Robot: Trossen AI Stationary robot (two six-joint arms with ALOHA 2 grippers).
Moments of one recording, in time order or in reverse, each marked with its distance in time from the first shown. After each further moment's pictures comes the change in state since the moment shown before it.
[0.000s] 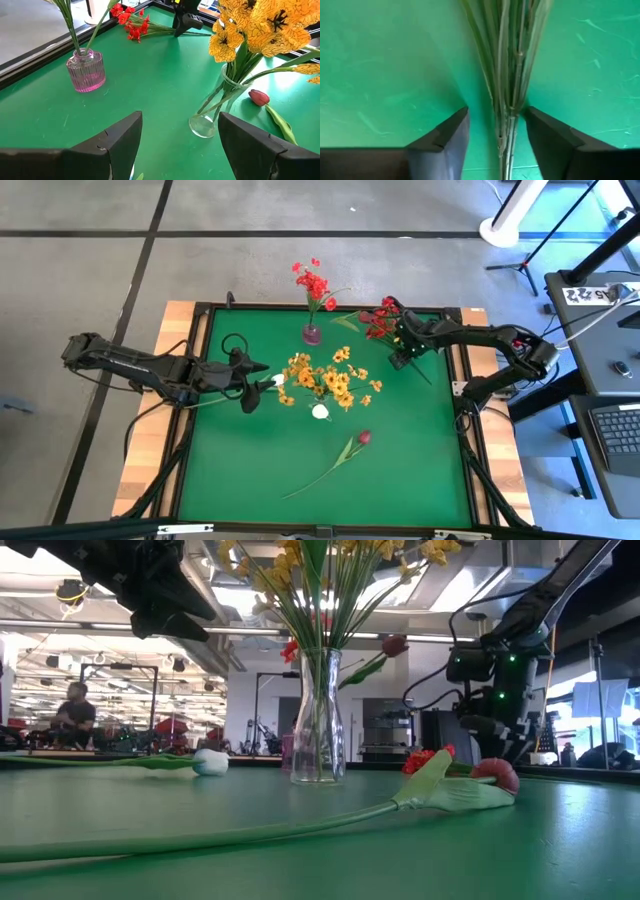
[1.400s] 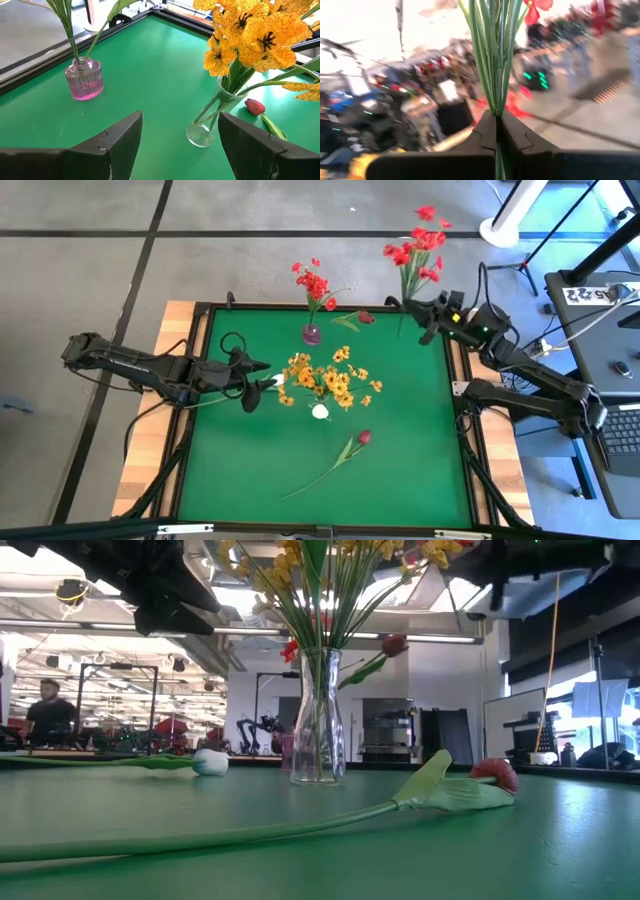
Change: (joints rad) left arm 0.000 0.000 0.000 0.045 -0.013 0.010; right arm 0.140 -0.774 -0.021 0.748 -0.214 0.180
